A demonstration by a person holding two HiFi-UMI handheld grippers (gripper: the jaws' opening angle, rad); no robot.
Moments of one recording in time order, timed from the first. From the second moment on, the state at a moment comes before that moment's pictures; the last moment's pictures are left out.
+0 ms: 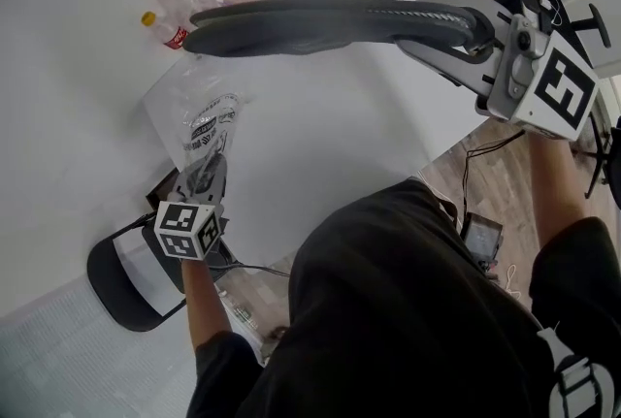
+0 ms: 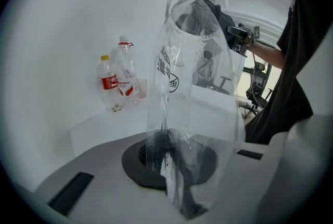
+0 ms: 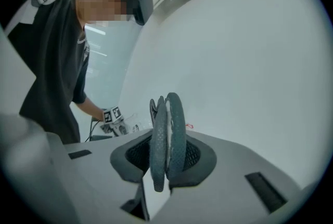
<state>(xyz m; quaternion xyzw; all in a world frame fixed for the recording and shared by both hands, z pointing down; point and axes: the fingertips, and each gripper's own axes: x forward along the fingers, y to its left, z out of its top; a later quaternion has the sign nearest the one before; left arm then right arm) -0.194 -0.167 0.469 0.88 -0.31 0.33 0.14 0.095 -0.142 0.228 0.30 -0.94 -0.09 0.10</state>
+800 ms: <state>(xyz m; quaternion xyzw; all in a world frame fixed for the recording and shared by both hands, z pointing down) -0.101 -0.105 0.578 0.77 -0.29 0.26 0.51 0.077 -0.149 0.492 0.53 -0.81 0.23 0.10</state>
